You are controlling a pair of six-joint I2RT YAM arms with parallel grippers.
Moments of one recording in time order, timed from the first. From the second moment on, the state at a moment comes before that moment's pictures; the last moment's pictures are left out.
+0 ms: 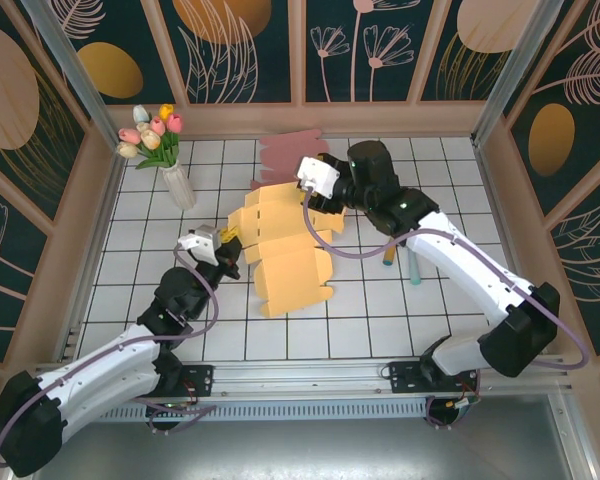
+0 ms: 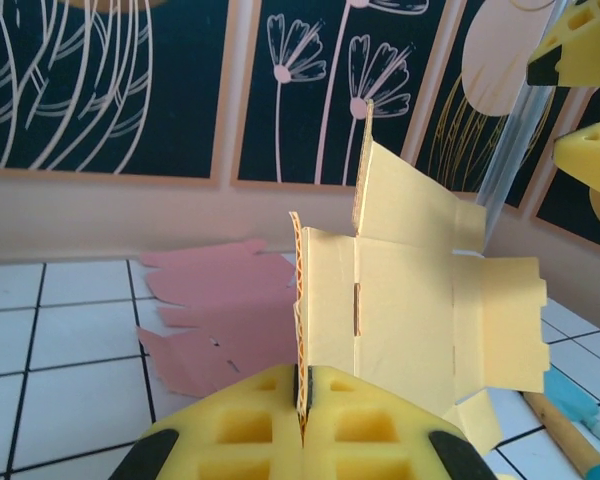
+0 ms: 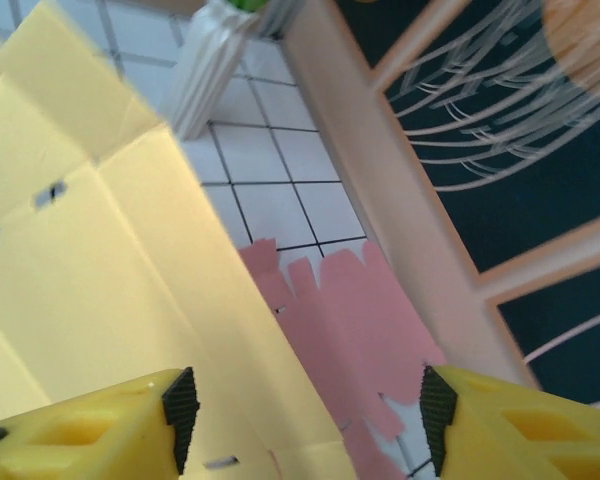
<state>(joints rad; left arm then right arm) -0.71 0.77 0.23 0.60 -0.26 -0.19 0.66 1.40 1.37 -0.43 -0.20 -0.81</state>
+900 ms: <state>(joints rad) -0.71 0.75 0.14 0.73 -0.18 -0.09 0.63 1.74 1.80 -0.97 -0.23 -1.15</state>
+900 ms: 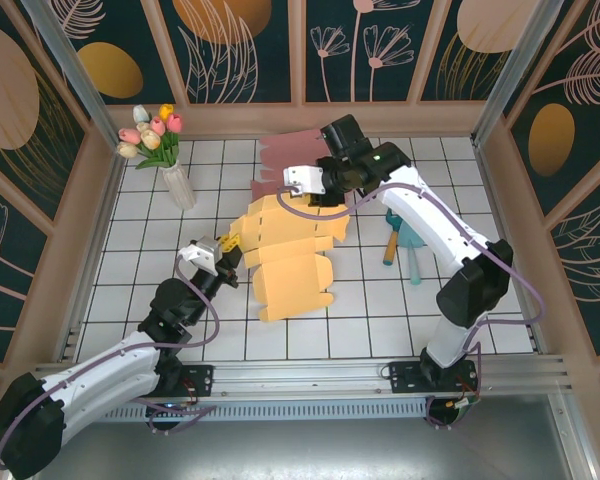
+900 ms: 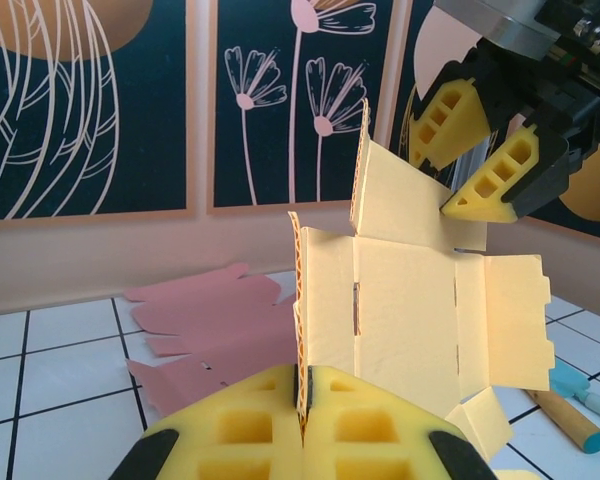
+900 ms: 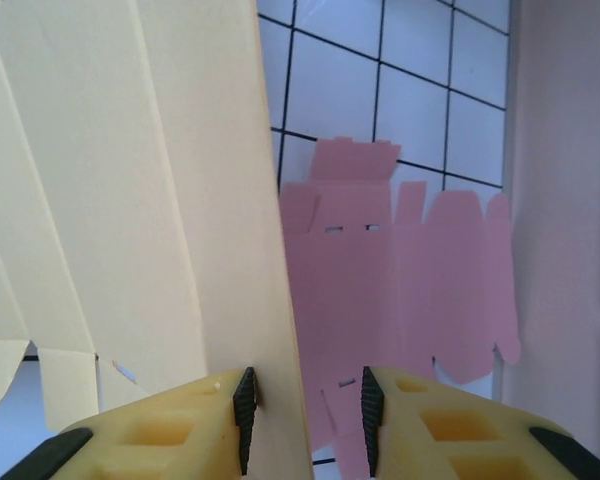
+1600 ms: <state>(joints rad) -0.71 0.72 0.13 0.73 -0.16 -0.09 0.63 1.76 1.80 -1.06 -0.23 -1.15</state>
